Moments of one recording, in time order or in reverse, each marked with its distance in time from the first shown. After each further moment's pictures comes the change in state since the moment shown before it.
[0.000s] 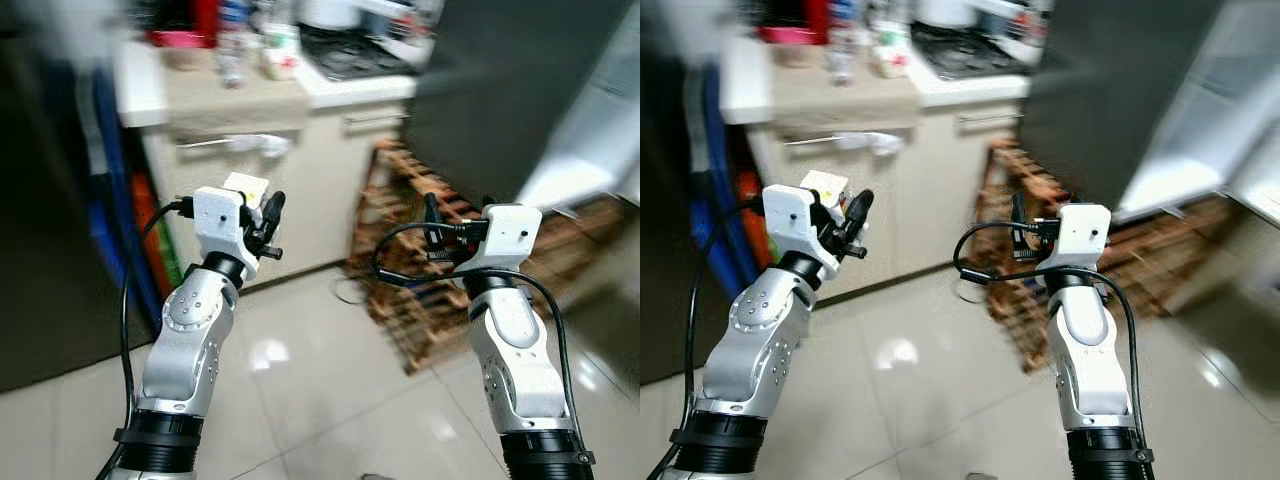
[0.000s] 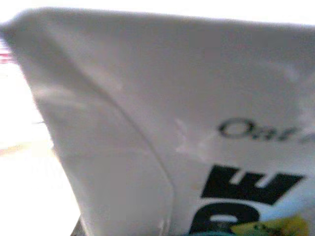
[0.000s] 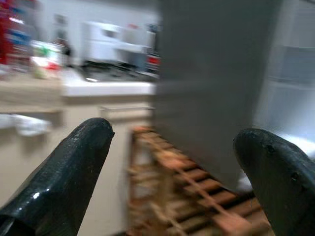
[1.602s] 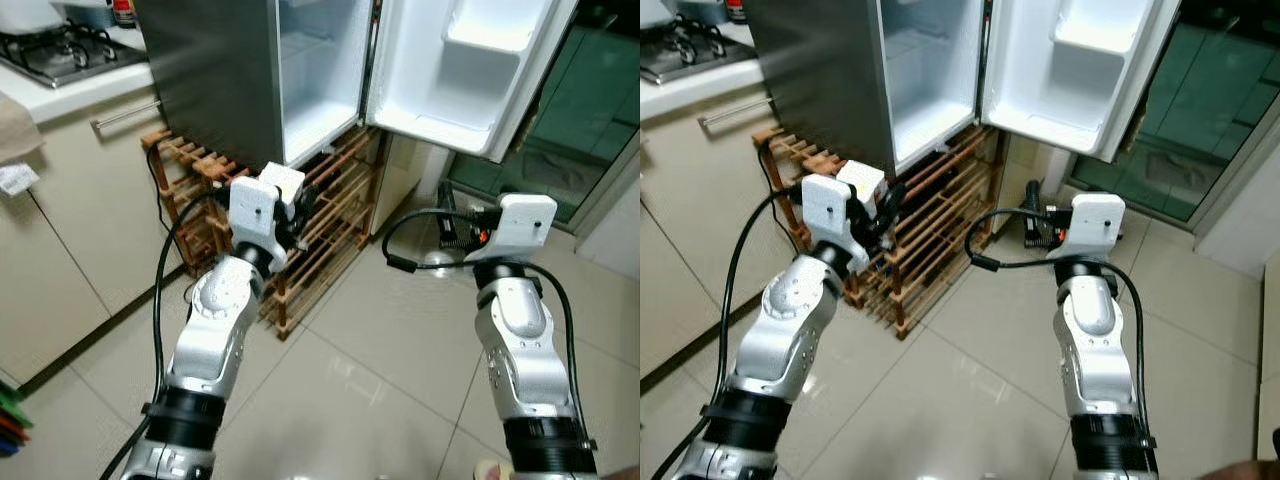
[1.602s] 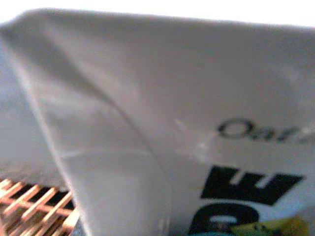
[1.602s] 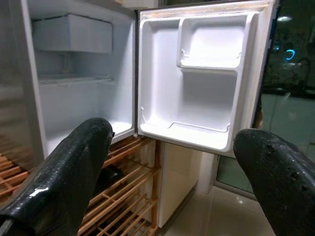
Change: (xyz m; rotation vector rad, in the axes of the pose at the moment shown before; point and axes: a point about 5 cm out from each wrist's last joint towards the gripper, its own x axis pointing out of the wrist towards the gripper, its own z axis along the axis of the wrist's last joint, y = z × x) left arm 0.019 -0.018 -0.004 0.024 -0.016 -0.072; right arm 0.009 -0.001 0.006 -0.008 -0.043 -0.036
